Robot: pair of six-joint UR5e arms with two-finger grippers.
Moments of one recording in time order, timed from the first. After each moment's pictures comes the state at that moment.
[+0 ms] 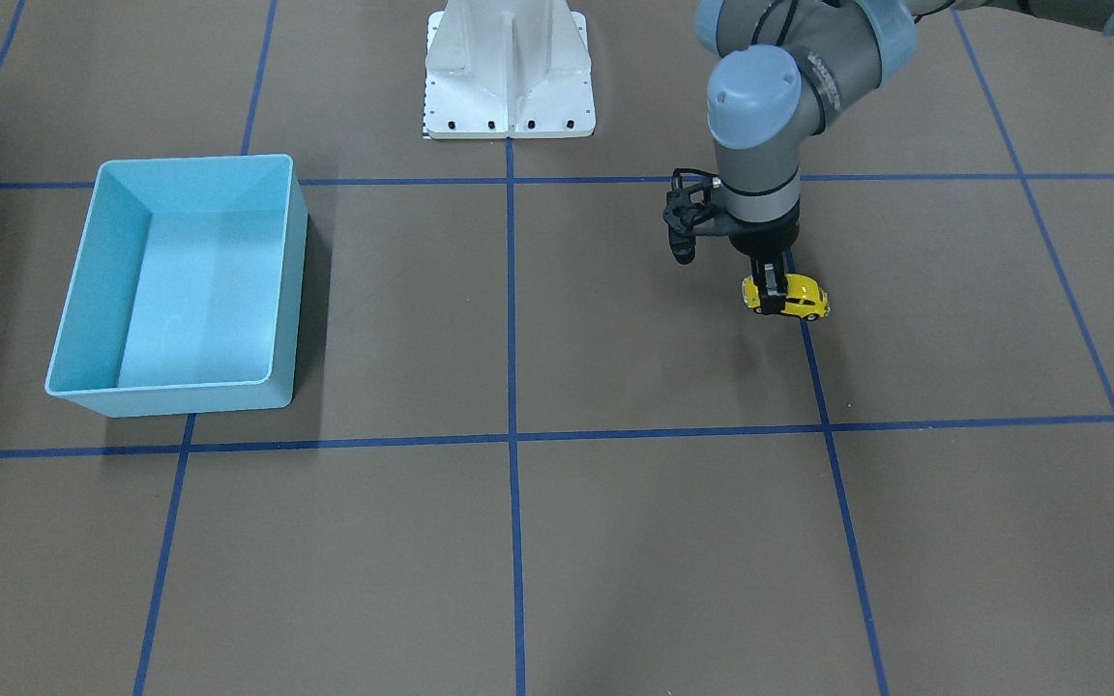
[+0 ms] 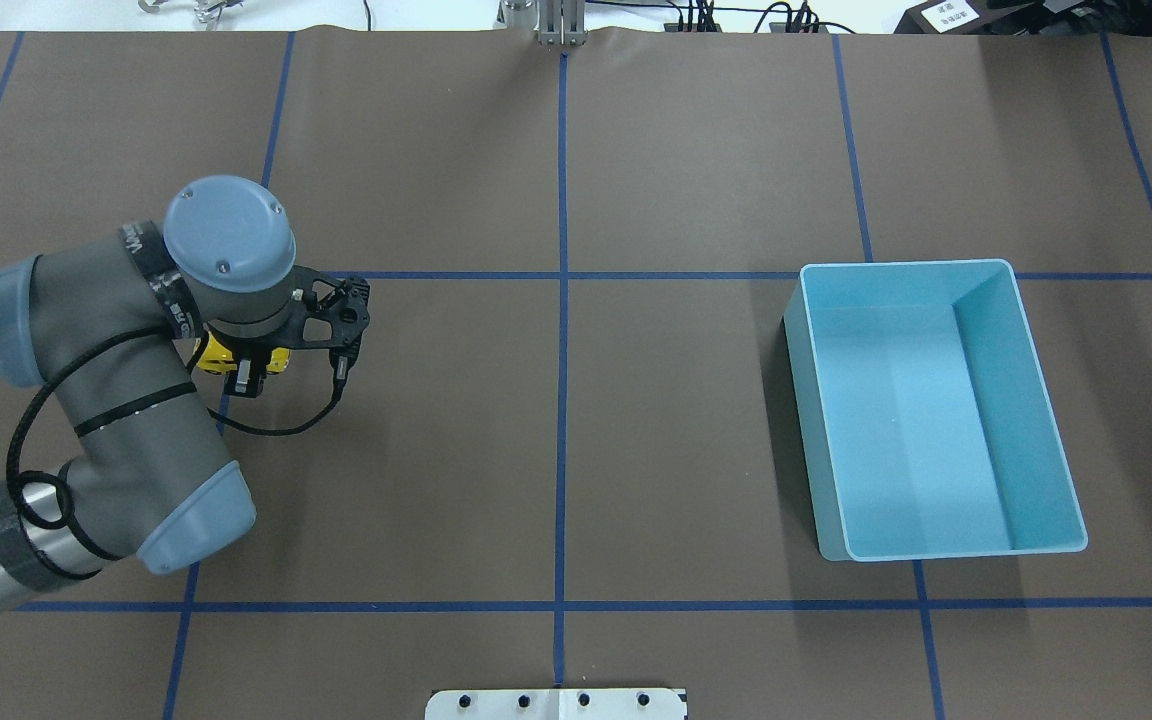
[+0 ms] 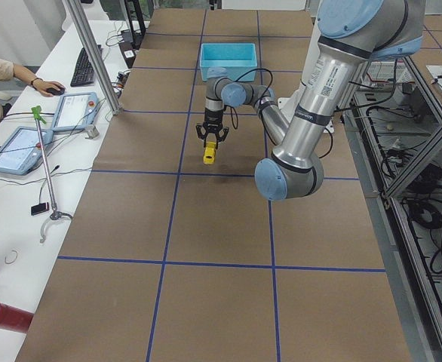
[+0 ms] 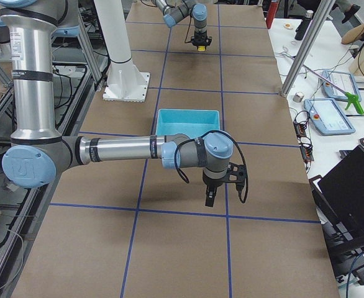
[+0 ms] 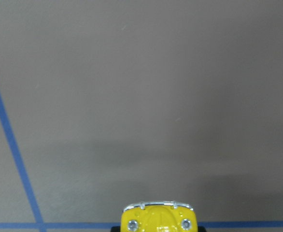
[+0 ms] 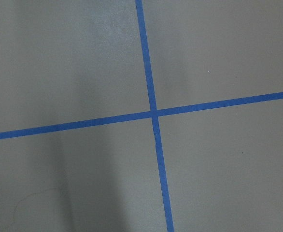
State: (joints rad) left arm -0.66 -2.06 -1.81 -1.27 -1.76 0.63; right arm 1.50 -1.58 1.67 -1.54 2.30 0.29
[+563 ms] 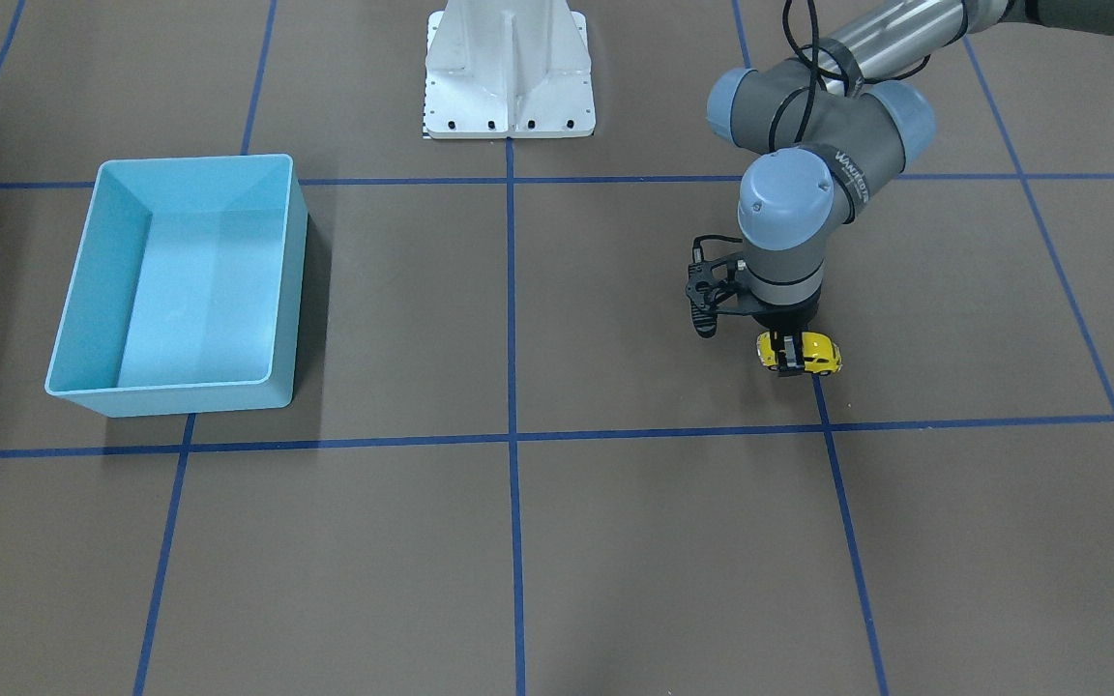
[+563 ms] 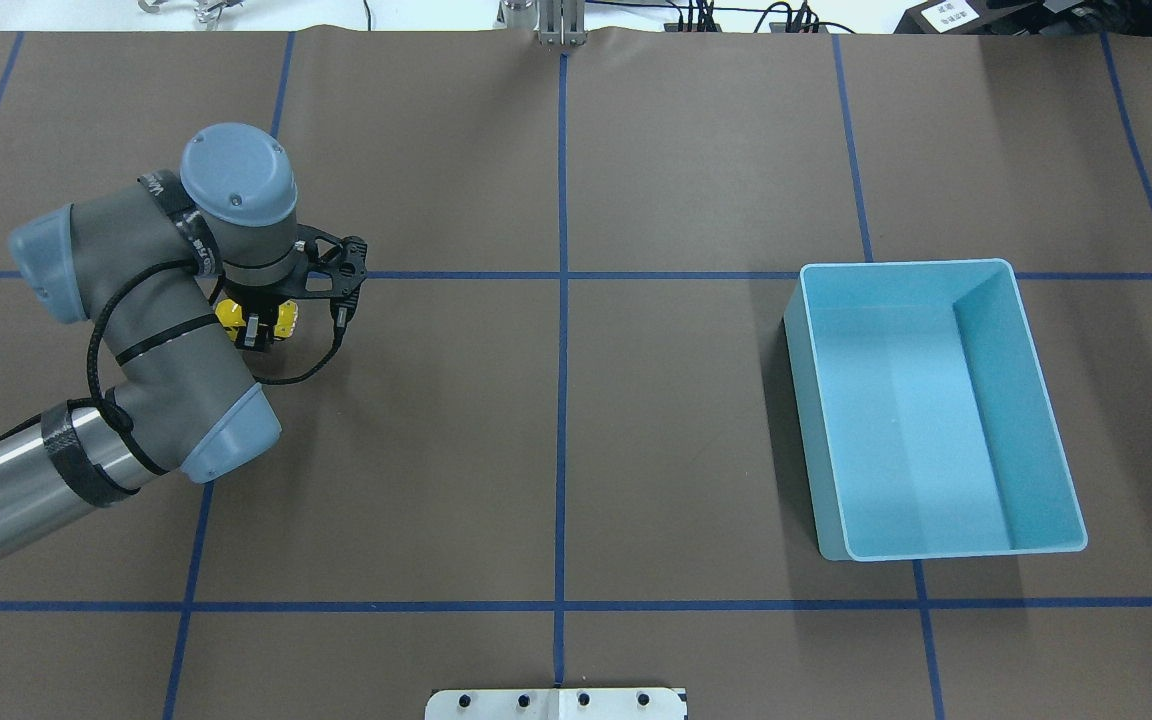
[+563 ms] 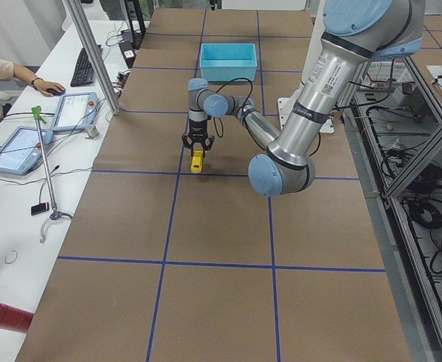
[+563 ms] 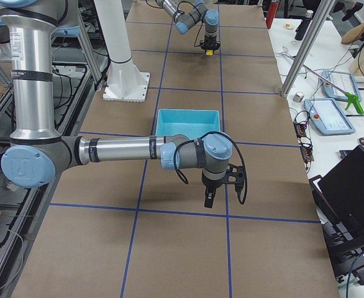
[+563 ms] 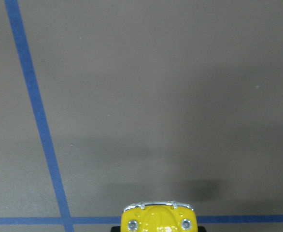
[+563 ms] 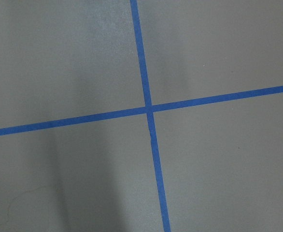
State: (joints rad) left arm -0.72 -2.11 -1.62 -1.40 -1.85 0.70; right arm 1.50 -1.59 1.67 -1.54 2.30 0.28
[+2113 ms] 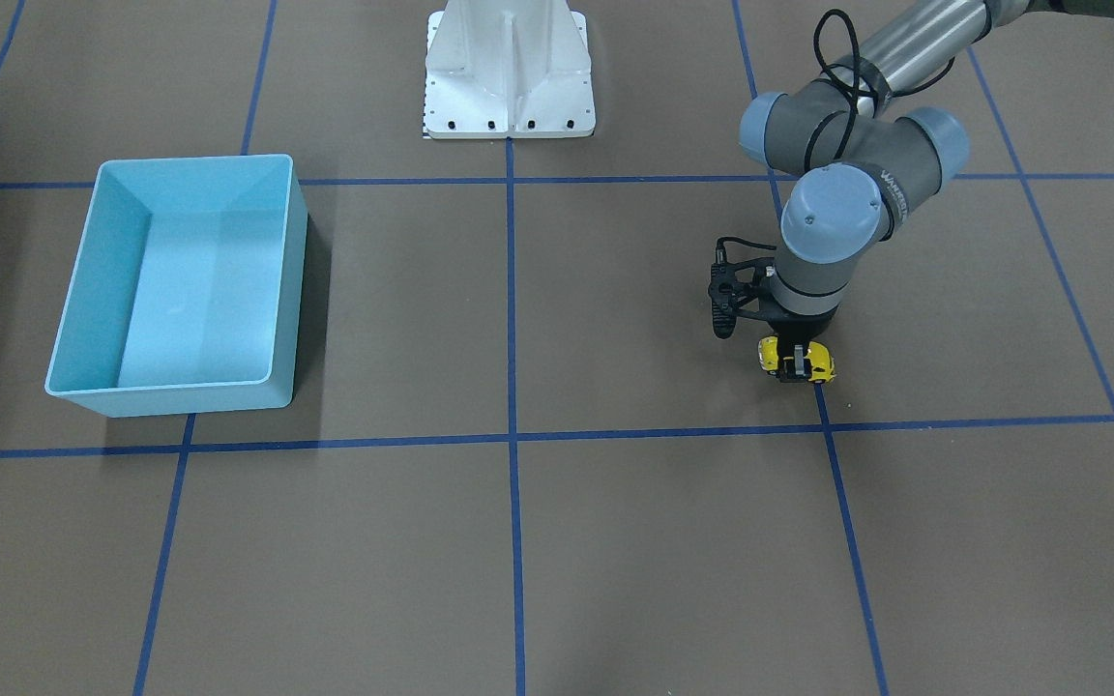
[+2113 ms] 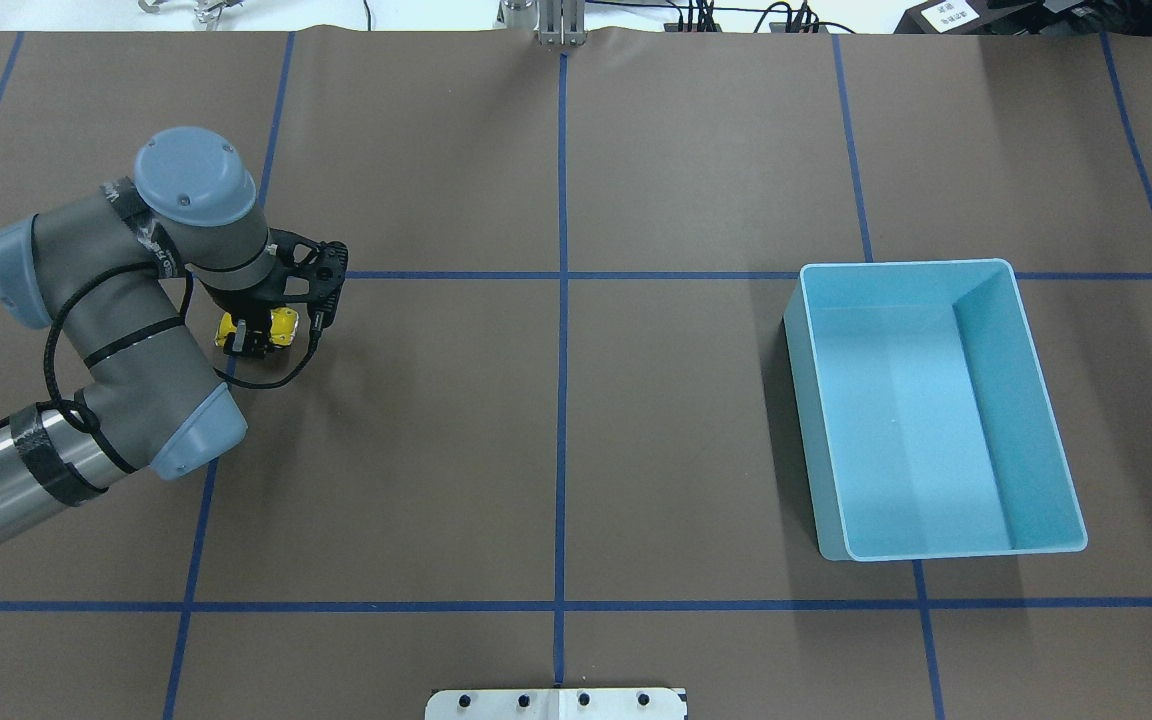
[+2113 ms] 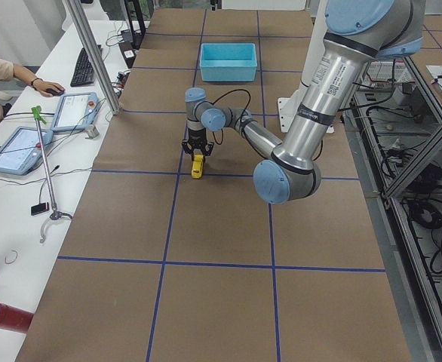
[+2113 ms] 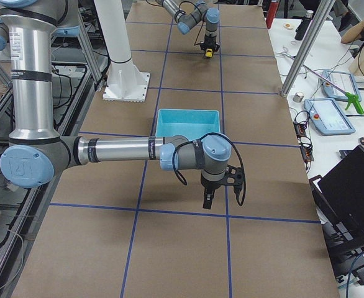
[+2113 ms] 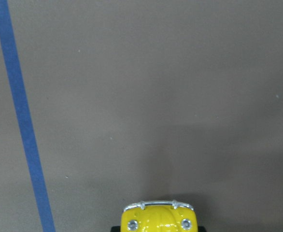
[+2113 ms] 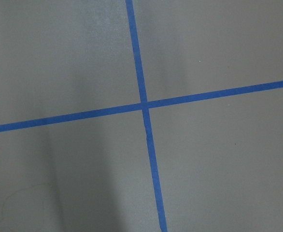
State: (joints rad) left arm -0.74 -2.04 -1.60 -1.56 -1.94 0.75; right arm 1.50 -1.60 1.67 -1.54 2.30 0.28
